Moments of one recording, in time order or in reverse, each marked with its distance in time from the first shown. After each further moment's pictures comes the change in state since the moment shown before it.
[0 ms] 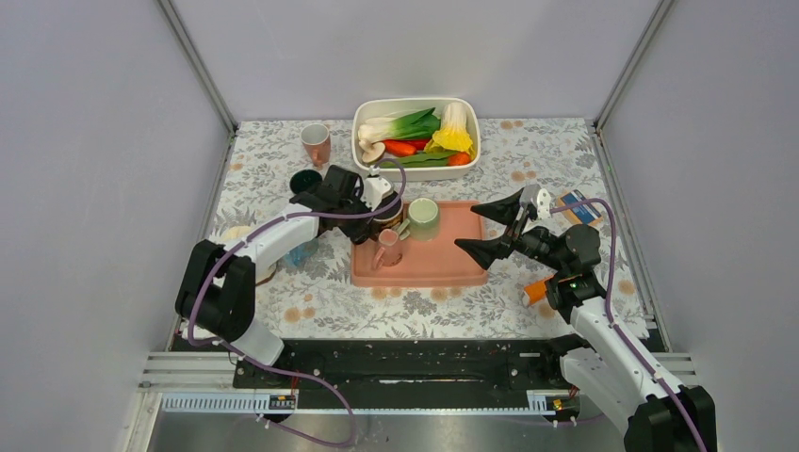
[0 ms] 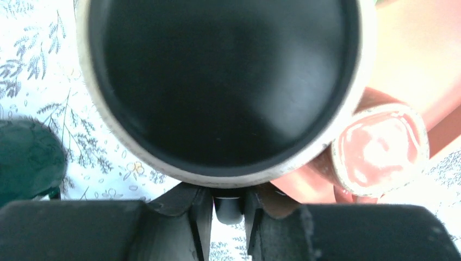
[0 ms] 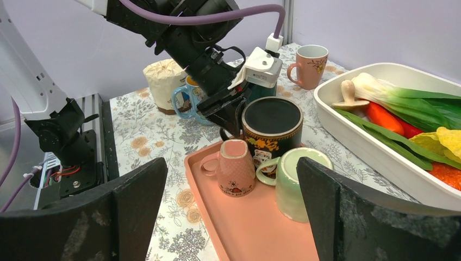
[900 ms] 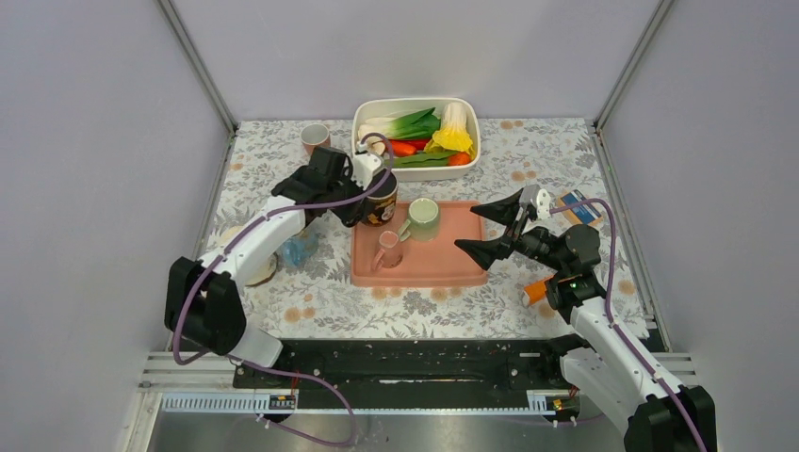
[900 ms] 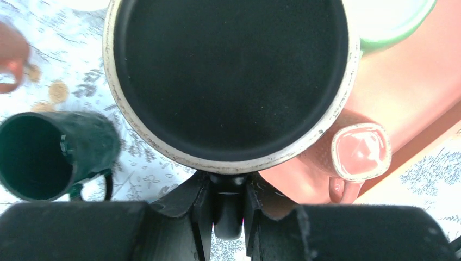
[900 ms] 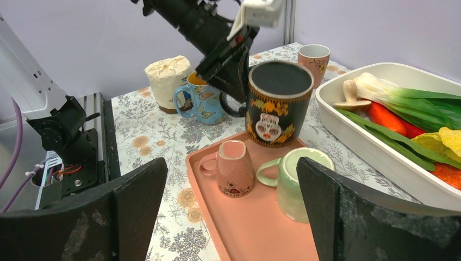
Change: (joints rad) left arm 0.023 -0.068 0.117 -0.101 -0.017 -0.047; right arm 0.000 0.000 -0.002 0.000 -0.007 0.000
